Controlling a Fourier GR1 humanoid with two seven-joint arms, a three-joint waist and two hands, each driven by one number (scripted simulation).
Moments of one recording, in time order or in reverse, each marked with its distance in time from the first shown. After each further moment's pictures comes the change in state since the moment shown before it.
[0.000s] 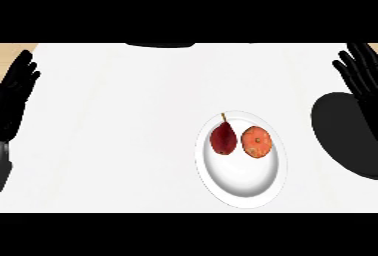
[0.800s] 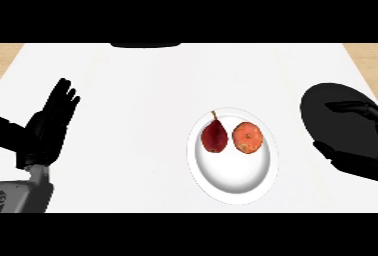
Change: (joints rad) left arm 0.130 -0.225 -0.021 -0.078 0.098 0.016 -0.030; right arm 0.200 -0.040 0.002 0.026 0.368 -0.068 -0.351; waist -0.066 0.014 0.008
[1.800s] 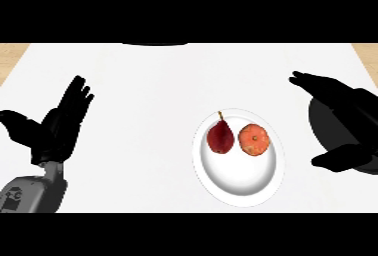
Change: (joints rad) left arm -0.032 -0.063 -0.023 -0.014 -0.050 -0.006 0.036; right arm -0.281 -0.165 0.249 -0.111 0.419 0.280 0.474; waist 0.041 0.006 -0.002
